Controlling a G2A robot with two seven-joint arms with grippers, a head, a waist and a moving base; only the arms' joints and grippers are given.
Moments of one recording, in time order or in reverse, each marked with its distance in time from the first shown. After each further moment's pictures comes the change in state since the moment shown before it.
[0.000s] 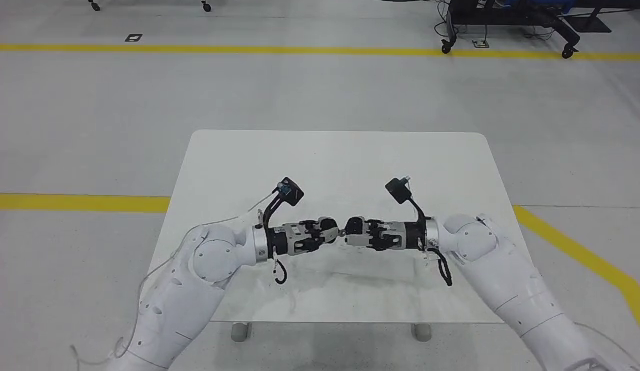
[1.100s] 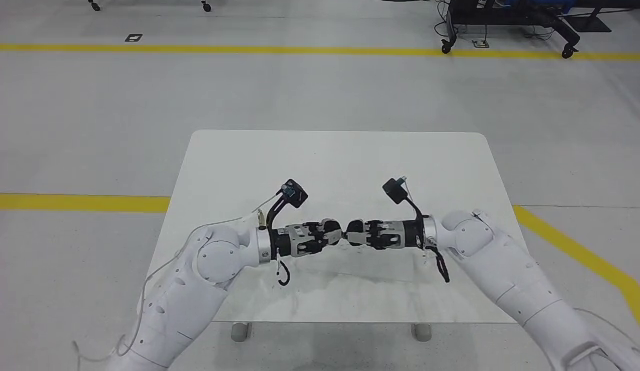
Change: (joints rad) left arm -0.017 0.010 0.040 0.008 -0.002 -0.004 0.026; right arm 0.094 0.026 -0.134 0.090 0.003 -0.054 -0.054
